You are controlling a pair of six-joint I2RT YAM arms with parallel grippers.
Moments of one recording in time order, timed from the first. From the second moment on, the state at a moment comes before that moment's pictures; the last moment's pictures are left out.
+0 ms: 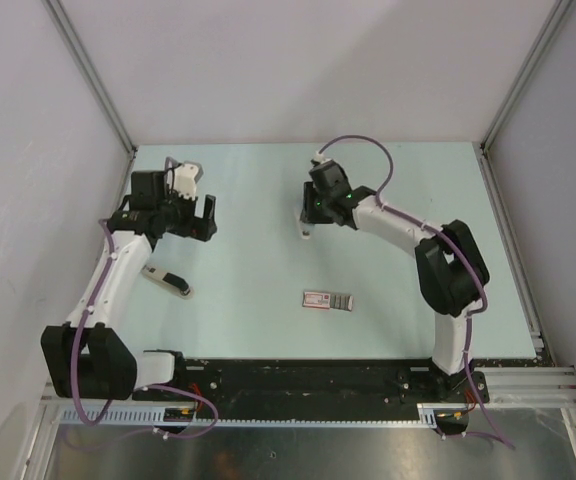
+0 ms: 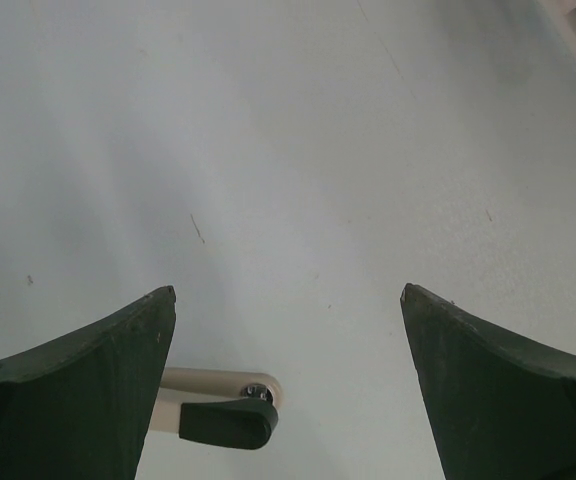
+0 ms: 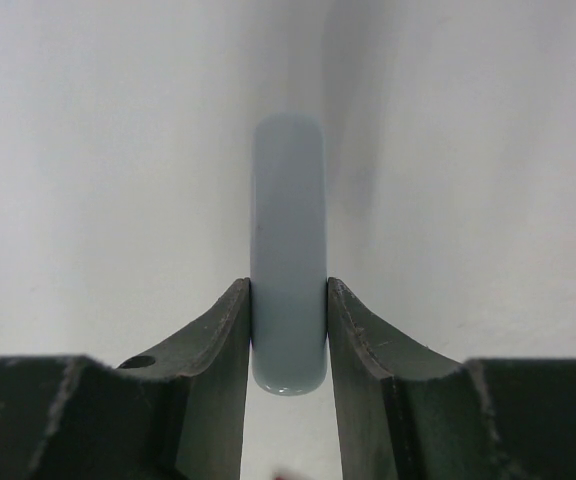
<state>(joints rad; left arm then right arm) -0.04 1.28 1.11 -0.61 0.25 0.20 0.59 1.95 1.51 -0.34 0.06 0.49</state>
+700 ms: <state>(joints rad) -0.01 1.06 0.83 -0.67 0.58 0.33 1.06 1.82 1.36 -0.01 0.24 0.95</state>
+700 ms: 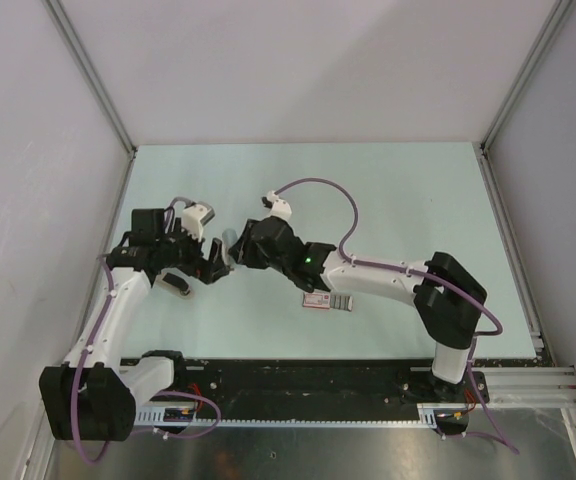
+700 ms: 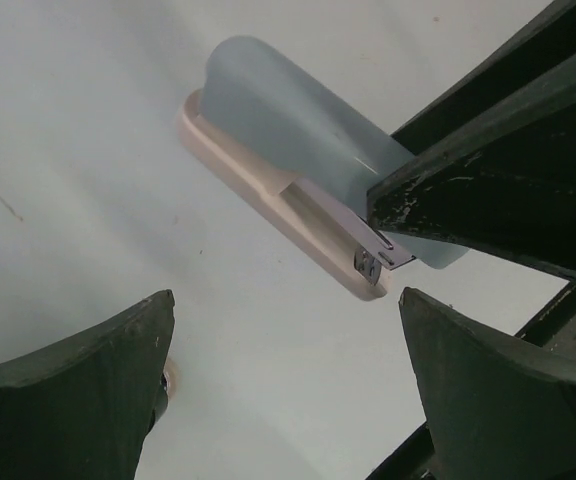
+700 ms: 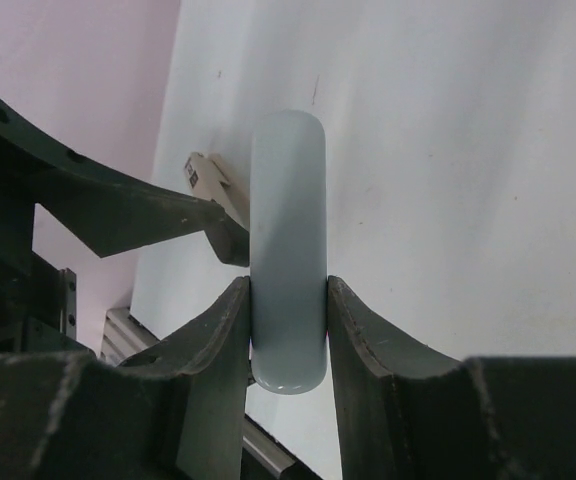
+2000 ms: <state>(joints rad) 0.04 1.13 0.83 -0.70 0.75 0.47 1.08 1.78 1.25 0.22 0.25 1.12</state>
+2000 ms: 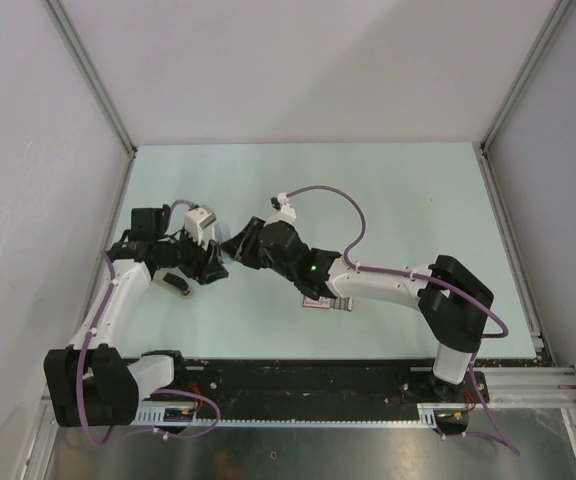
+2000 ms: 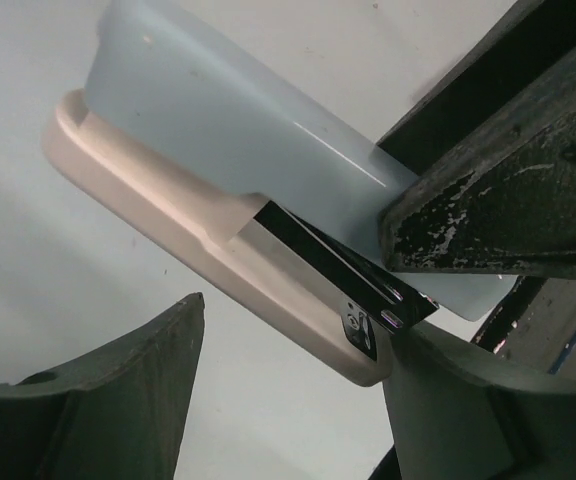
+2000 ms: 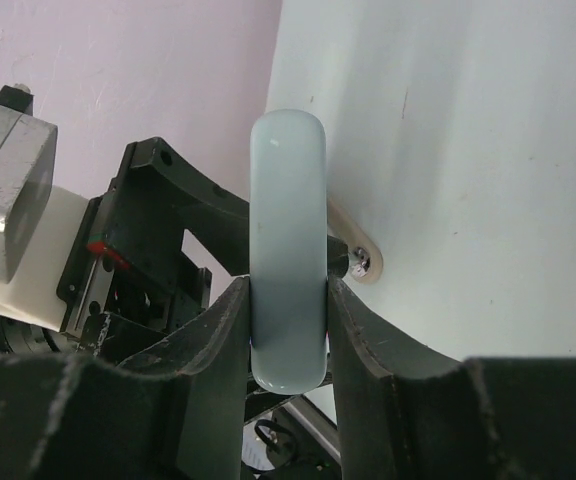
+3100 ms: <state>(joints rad) 0.07 1.07 0.83 -0.72 0.69 0.54 1.07 1.82 1.23 0.36 0.13 1.09</state>
